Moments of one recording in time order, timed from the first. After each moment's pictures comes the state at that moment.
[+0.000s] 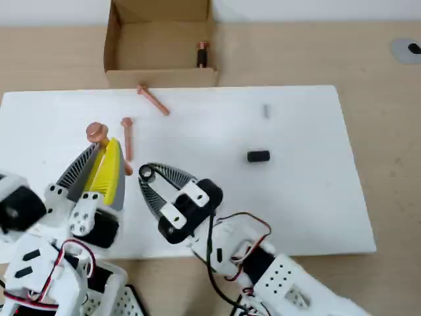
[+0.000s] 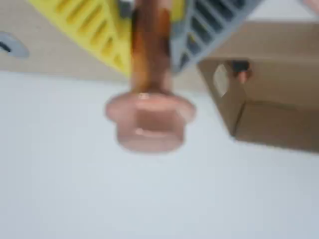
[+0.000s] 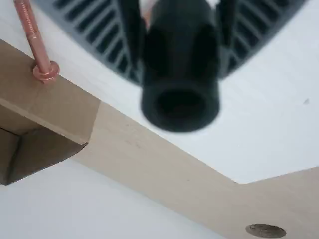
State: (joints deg) left arm 15.4 -104.4 54.5 49.8 8.5; right arm -52.9 -74.6 97.3 -13.1 -1.5
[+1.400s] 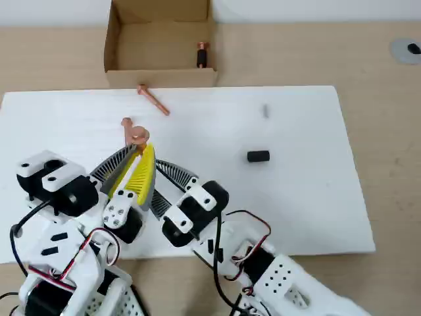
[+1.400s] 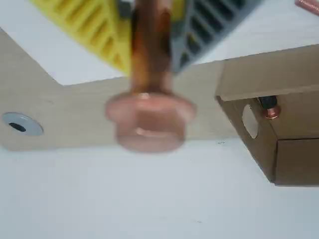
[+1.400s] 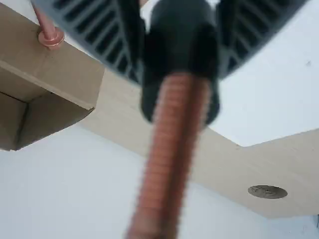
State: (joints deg) left arm 23.6 -104.4 63.1 46.8 1.6; right arm -52.9 -74.6 97.3 -17.7 -1.5
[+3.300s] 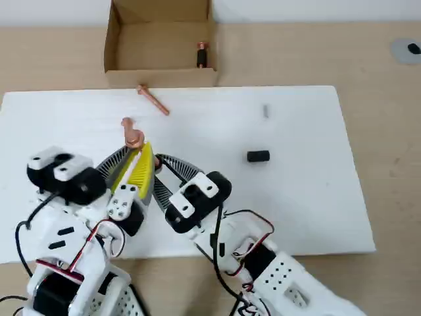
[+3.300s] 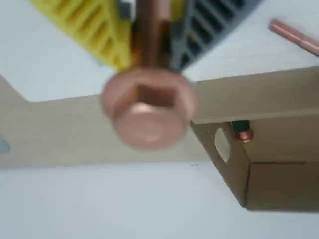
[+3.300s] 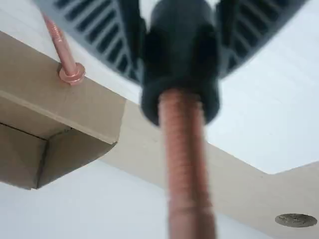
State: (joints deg) left arm 20.9 -104.7 68.7 46.8 0.2; right arm -49.5 -74.3 97.3 -15.7 -3.4
